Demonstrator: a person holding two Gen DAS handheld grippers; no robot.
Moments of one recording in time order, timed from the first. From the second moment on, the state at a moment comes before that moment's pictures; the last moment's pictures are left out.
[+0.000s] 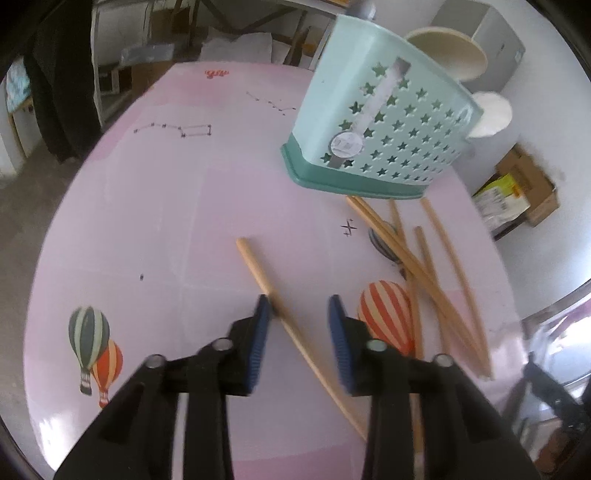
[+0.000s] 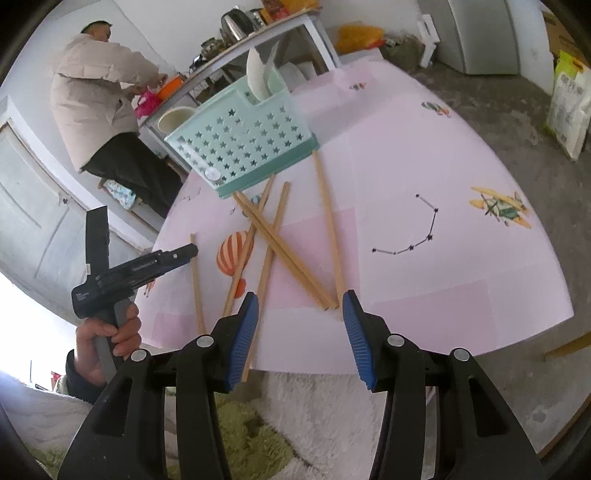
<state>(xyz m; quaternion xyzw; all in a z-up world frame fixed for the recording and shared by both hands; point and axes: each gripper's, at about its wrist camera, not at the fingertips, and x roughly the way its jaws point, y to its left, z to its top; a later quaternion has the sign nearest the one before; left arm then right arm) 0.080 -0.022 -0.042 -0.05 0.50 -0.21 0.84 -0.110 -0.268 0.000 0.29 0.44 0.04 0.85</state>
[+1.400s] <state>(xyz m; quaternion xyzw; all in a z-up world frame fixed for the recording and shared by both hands) 0.082 -0.038 -0.040 0.04 0.50 -0.24 0.83 -0.047 -0.281 -0.041 0.17 0.52 0.05 0.83</state>
